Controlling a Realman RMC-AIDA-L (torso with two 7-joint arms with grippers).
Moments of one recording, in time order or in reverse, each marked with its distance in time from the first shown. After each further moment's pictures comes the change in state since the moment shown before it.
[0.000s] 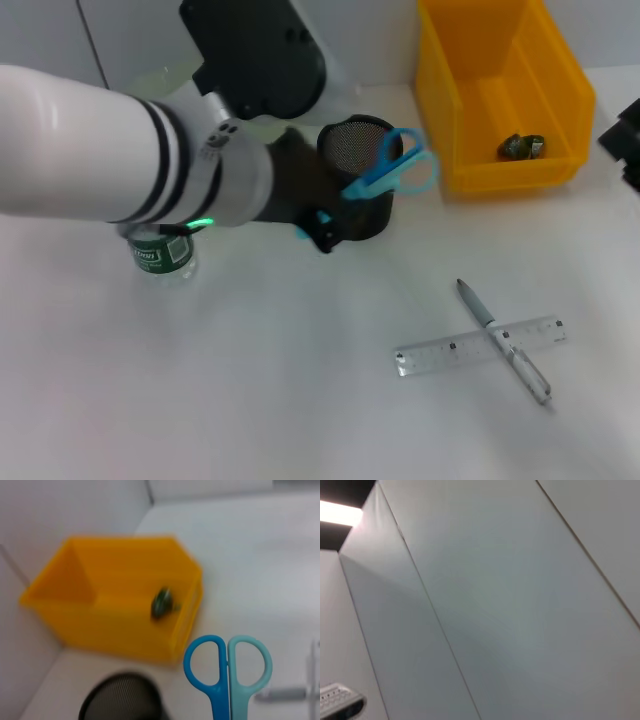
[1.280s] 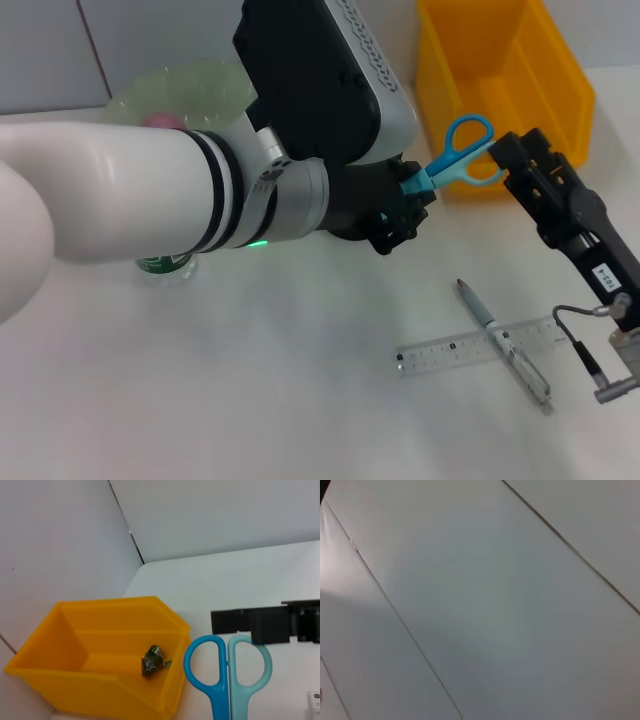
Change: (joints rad) left arm 0.045 -0.003 0.129 -0.034 -0.021 -0.246 0.048; right arm 0.095 0.011 0.048 0.469 0.004 0.127 -0.295
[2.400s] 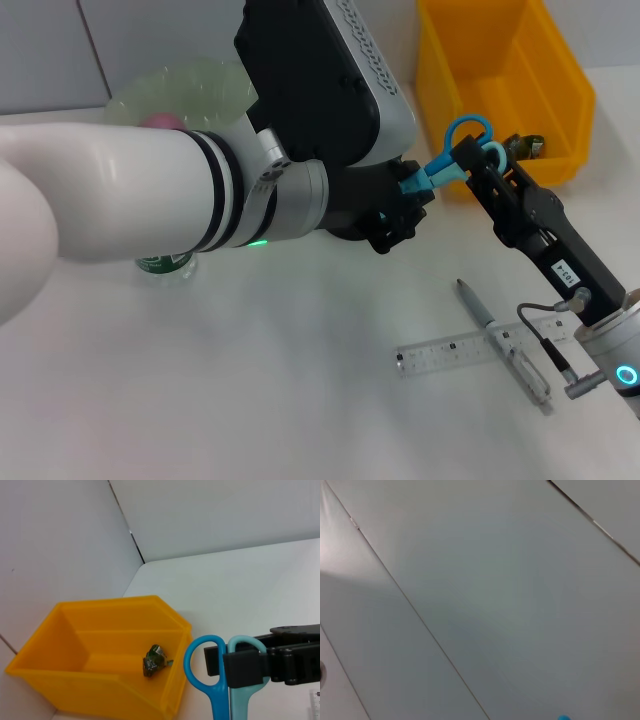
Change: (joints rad) left arm -0.002 0.002 0.002 -0.012 -0.002 -0.011 0.012; right arm 0.043 -0.002 -0.001 0.042 -0.030 0.057 -0.017
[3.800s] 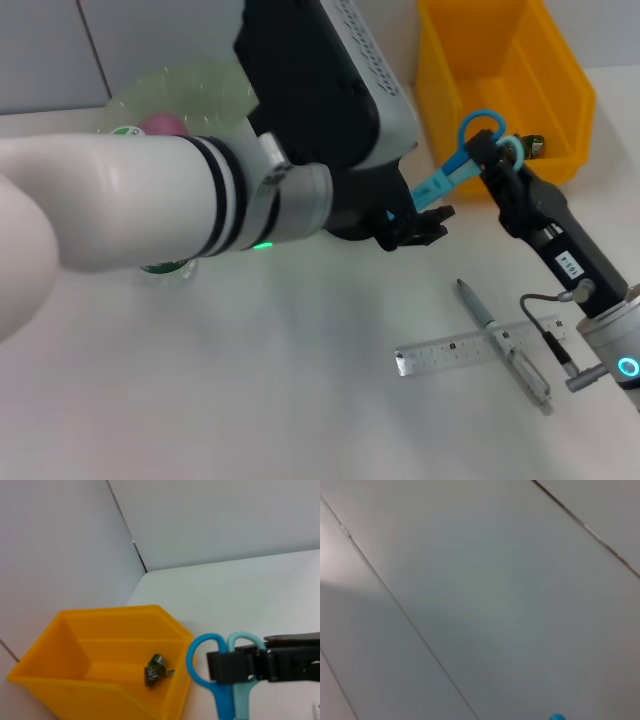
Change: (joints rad) left arm 0.014 -0.001 0.027 -0.002 -0.002 -0.047 -0.007; right arm 0.003 0.000 0.023 0.001 0.008 0.009 0.022
